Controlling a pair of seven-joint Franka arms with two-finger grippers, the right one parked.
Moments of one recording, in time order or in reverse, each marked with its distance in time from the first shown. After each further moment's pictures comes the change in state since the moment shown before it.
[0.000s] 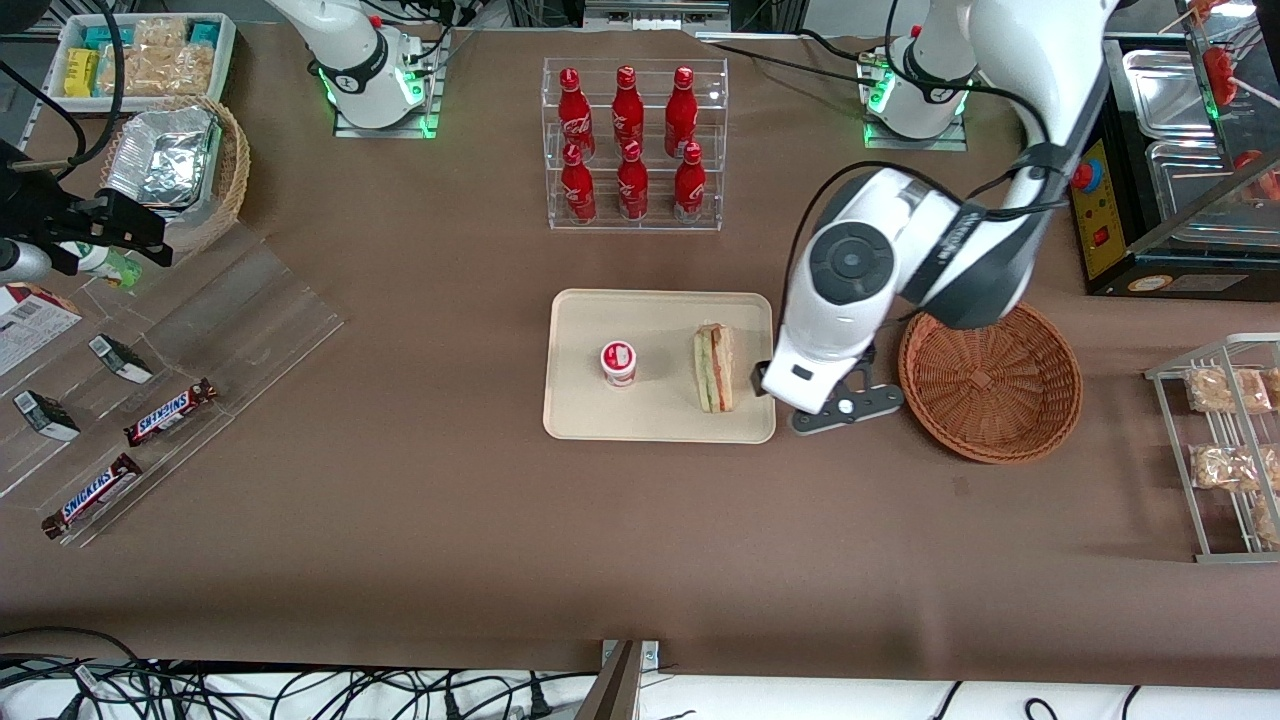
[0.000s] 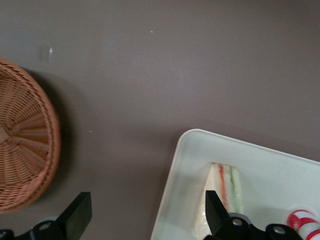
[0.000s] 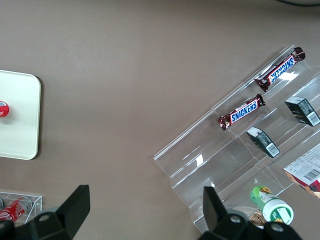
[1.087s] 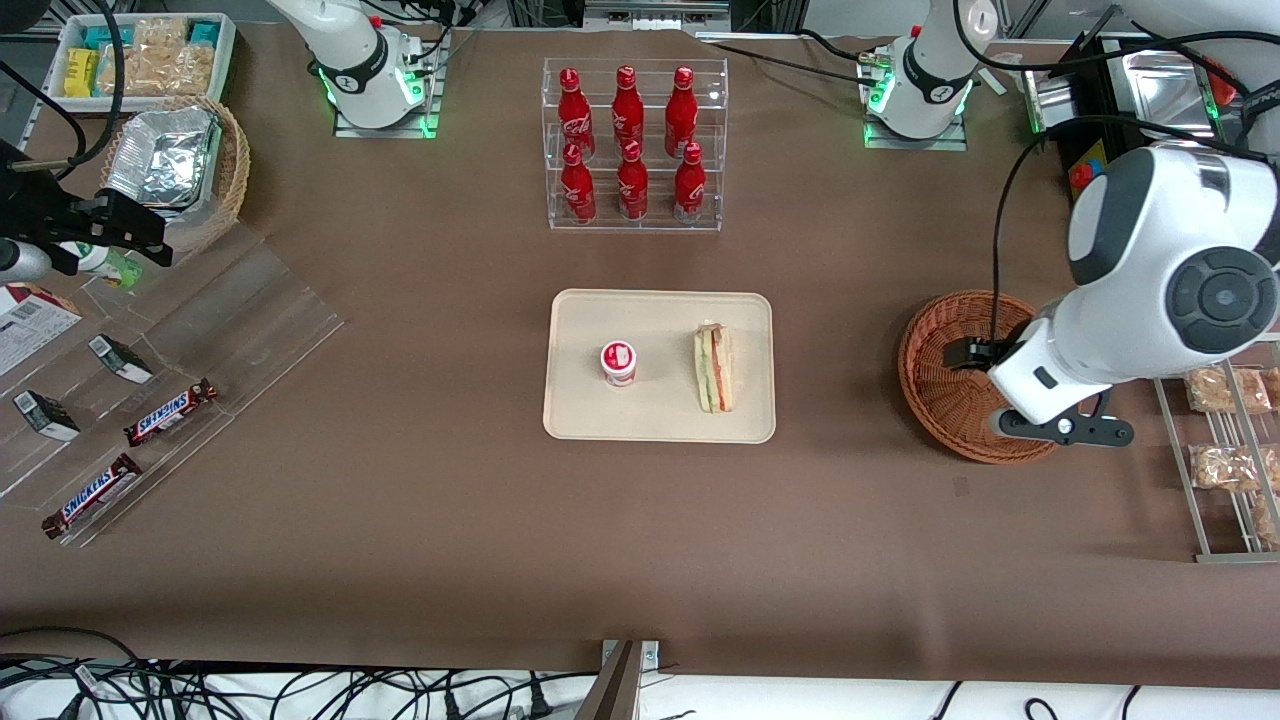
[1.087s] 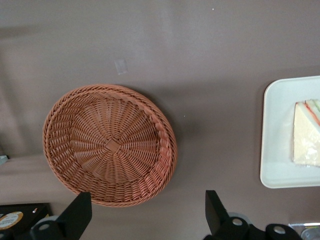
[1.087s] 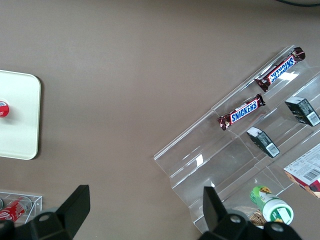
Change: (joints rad) arm 0.082 -0.126 0.294 0.075 -0.229 -0.271 0.778
